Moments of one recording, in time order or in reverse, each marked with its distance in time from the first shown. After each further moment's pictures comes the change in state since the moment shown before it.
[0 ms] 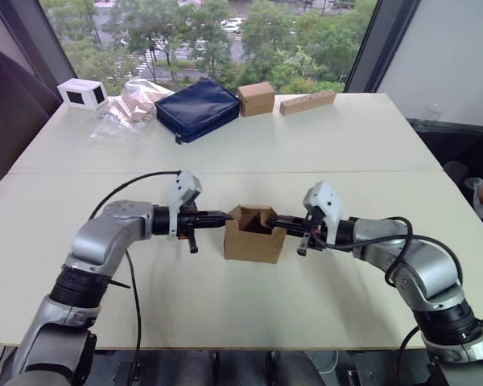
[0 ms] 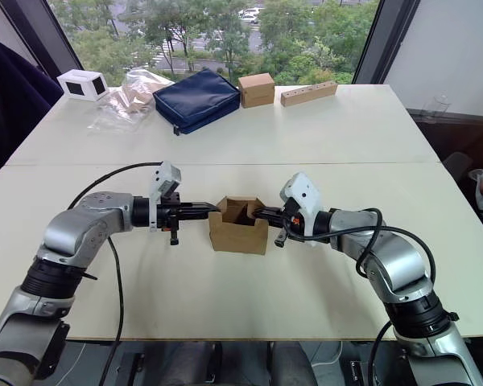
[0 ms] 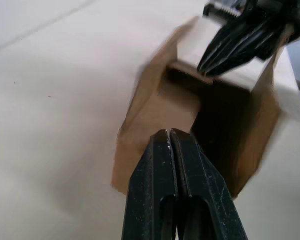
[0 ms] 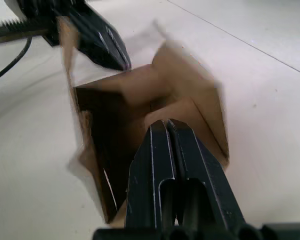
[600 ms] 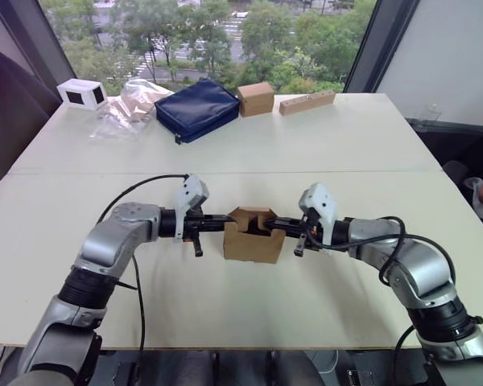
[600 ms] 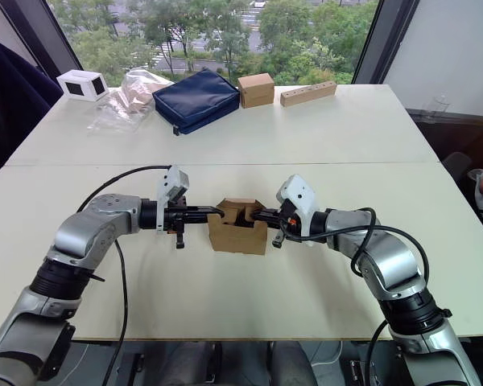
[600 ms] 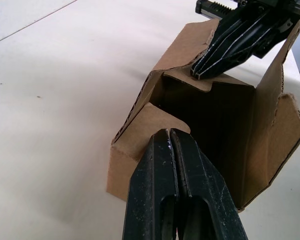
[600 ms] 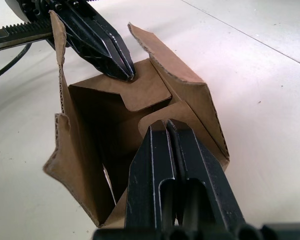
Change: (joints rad) left arm -0.002 -0.024 -0.008 0.013 0.033 -0.038 0.002; right arm 0.000 0.015 0.015 0.020 -0.029 -0.010 0.019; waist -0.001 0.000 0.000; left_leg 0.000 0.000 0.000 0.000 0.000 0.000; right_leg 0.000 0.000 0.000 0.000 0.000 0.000
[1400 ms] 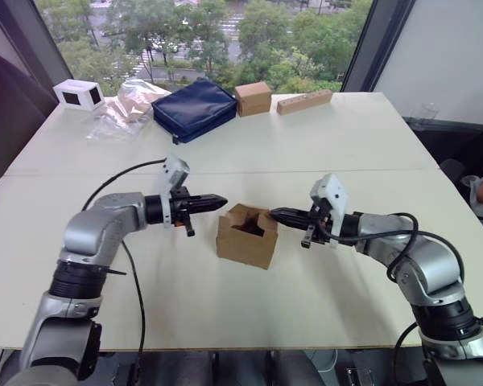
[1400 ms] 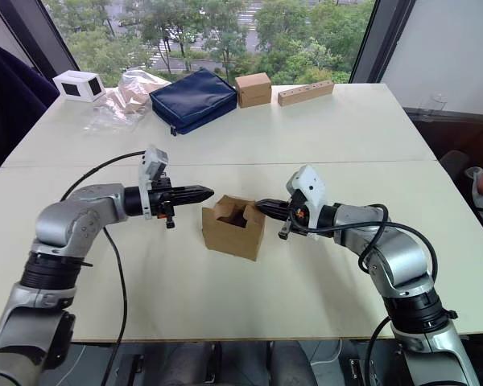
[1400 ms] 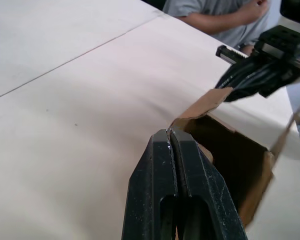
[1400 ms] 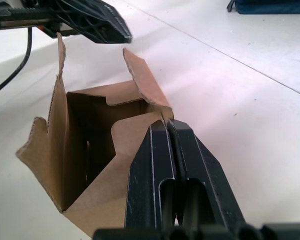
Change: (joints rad) left arm -0.041 0.023 0.149 0.020 -0.115 0.117 0.001; right arm -0.001 0.011 -0.084 -0.007 0.051 0.014 0.008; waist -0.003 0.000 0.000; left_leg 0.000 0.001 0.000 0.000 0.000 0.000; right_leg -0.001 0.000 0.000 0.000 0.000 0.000
